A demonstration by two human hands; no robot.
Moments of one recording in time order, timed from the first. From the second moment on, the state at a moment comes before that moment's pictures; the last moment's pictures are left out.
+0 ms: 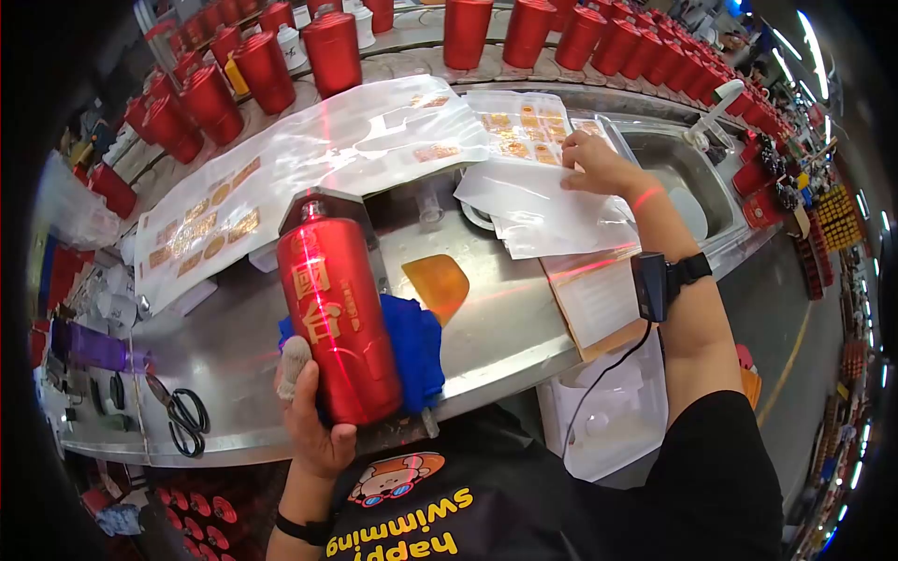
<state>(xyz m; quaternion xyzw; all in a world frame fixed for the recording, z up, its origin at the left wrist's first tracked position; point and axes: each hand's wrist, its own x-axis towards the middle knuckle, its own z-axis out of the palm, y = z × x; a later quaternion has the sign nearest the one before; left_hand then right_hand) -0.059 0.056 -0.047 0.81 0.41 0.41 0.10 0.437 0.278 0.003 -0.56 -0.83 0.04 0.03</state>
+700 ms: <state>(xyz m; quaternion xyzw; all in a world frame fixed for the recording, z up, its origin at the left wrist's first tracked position) -0.048 0.061 -0.040 0.79 0.39 0.46 0.07 0.473 0.174 0.084 -0.62 -0.57 0.31 0.43</state>
